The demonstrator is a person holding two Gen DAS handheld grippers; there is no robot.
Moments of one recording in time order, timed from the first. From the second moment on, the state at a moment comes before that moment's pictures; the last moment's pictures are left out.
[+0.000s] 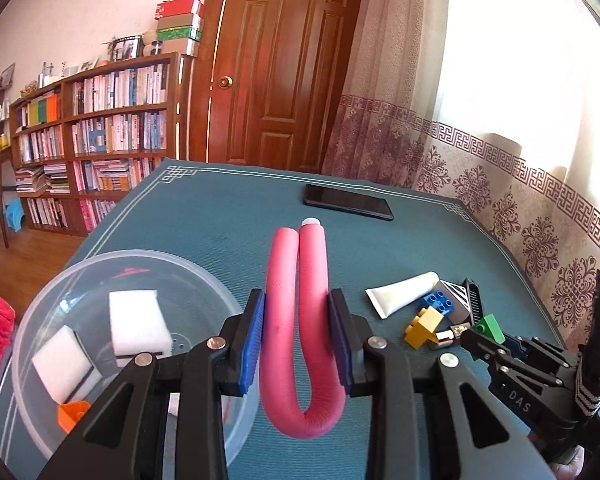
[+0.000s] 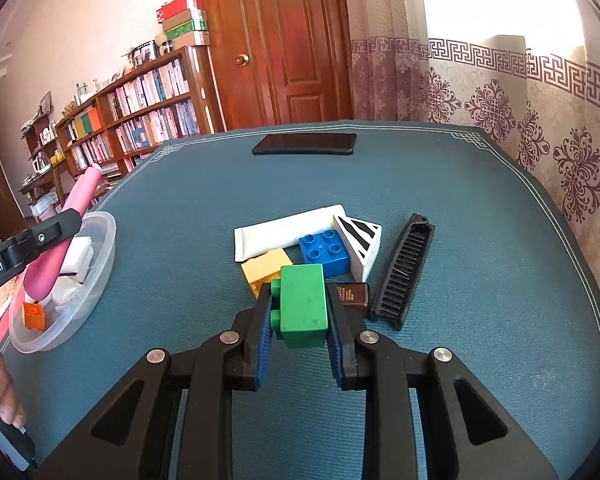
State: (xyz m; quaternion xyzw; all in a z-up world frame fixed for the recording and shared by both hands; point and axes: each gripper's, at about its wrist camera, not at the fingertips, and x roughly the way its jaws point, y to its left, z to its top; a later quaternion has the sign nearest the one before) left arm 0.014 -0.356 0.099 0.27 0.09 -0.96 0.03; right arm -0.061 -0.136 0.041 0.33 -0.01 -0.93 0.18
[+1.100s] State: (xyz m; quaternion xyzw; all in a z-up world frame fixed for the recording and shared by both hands) left arm 0.053 -0.481 0.090 0.27 0.13 -0.94 0.15; right arm -0.052 -0.328 0.070 0.32 0.03 -0.87 0.38
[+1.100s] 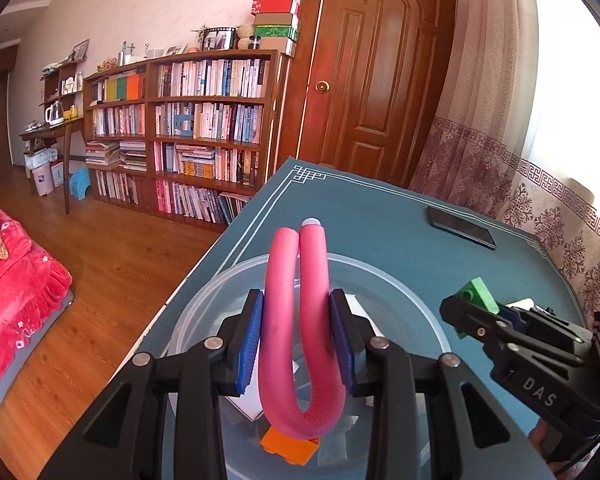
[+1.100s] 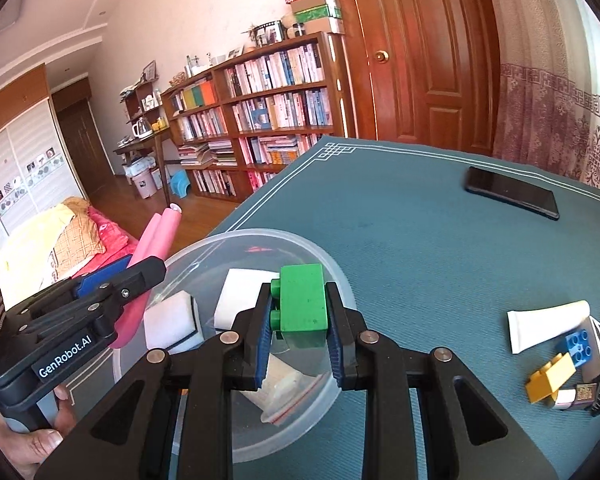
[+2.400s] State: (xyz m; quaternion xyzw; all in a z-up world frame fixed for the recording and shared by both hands) left arm 0.053 -0.416 0.094 0.28 0.10 -0.95 0.10; right arm -0.043 -0.212 0.049 0.33 -0.03 -0.90 0.29
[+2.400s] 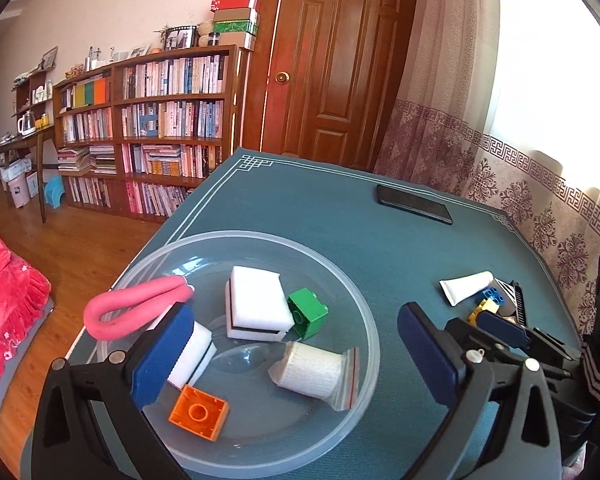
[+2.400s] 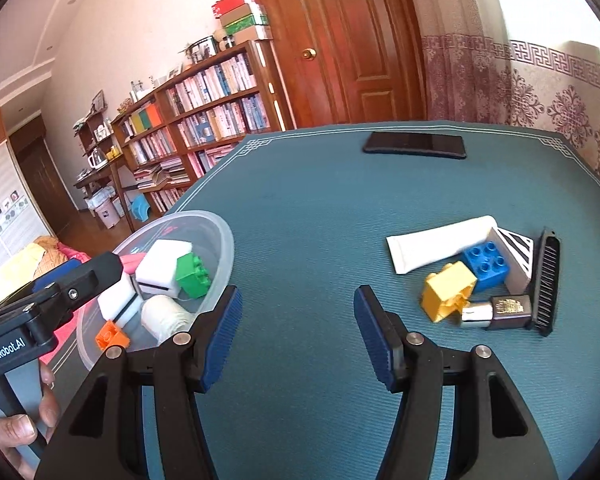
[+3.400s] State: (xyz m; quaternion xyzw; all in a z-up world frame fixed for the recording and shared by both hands) left arm 0.009 -0.307 0.078 0.33 0.04 -0.94 -0.02; right arm -0.110 -0.073 0.021 0.38 -0.07 -0.92 0.08
